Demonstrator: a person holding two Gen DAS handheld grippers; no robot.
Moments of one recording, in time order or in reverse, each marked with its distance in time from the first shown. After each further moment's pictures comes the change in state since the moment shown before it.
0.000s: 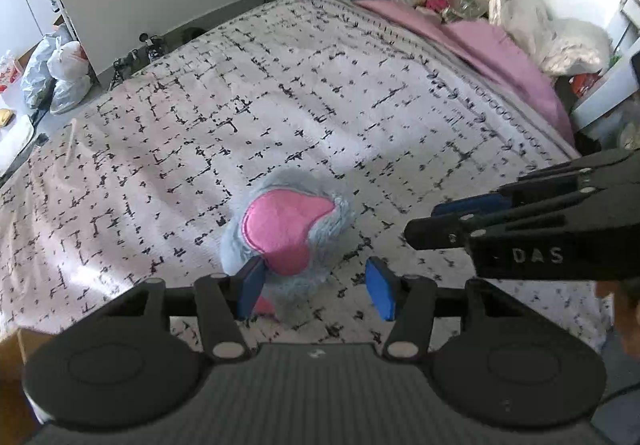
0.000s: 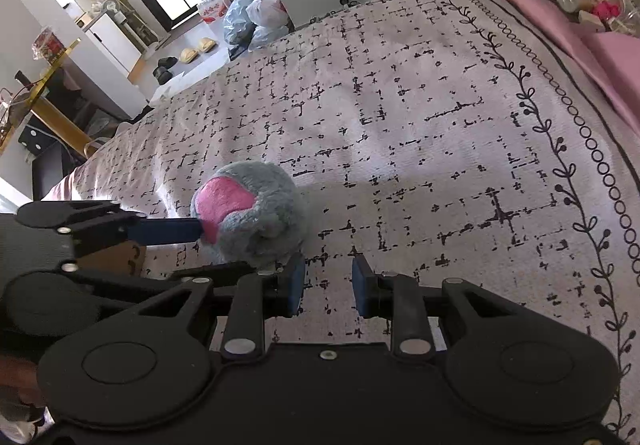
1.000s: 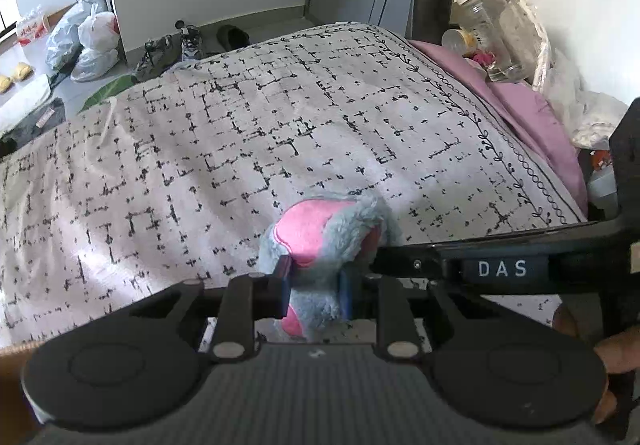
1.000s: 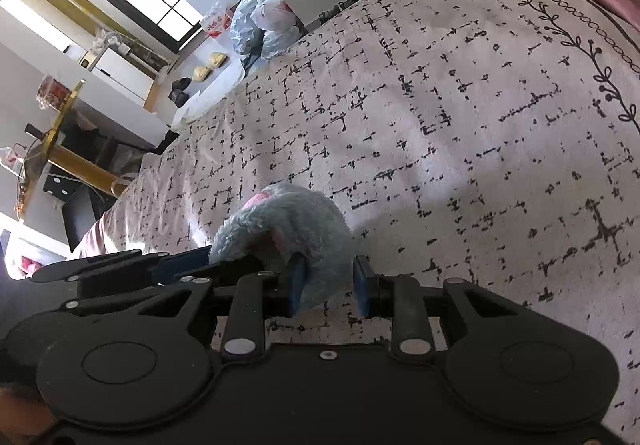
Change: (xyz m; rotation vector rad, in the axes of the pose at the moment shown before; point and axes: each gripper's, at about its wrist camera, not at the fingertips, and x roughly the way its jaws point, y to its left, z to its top) left arm -0.009 0.060 0.006 -0.199 -0.055 -0.039; right arm 0.043 0.017 0.030 0.151 0.027 0.127
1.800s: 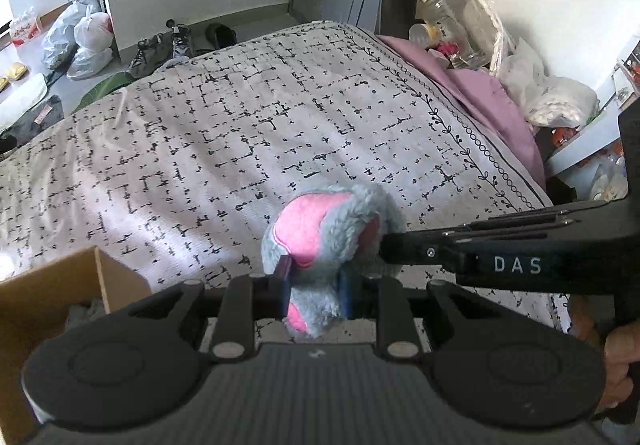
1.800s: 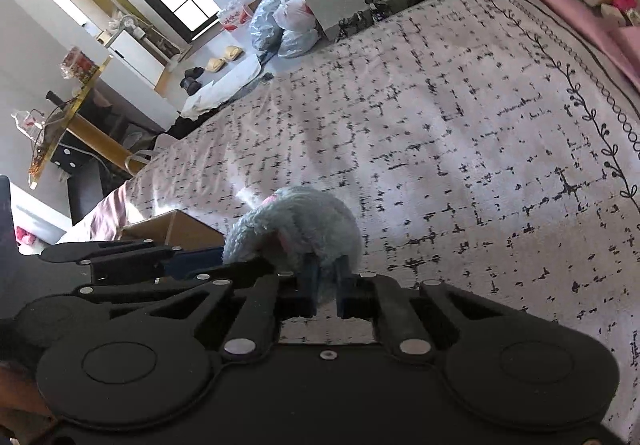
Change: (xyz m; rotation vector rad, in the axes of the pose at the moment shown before) left arm -0.076 -0.016 -0.035 0.024 0.012 -0.030; right arm -0.067 0.054 -0.040 -0.089 -0.022 -0.032
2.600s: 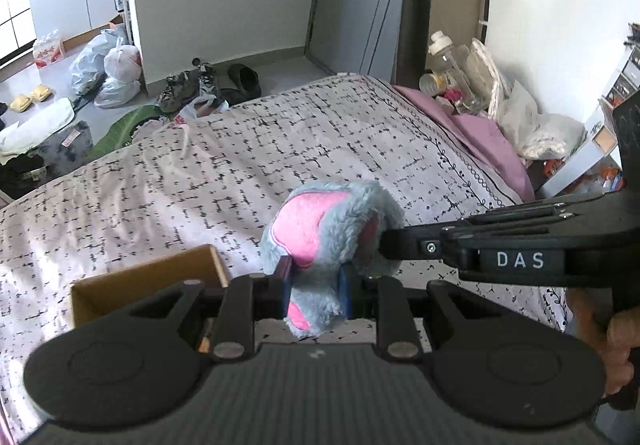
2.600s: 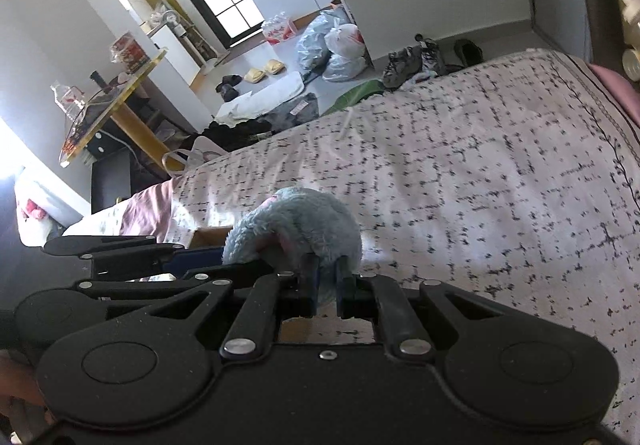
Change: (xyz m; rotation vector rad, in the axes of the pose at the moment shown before) left arm -0.093 0.052 -0.018 -0.013 -0.128 0.014; right arm -0.026 0.100 -0.002 -0.143 -0.080 0.027
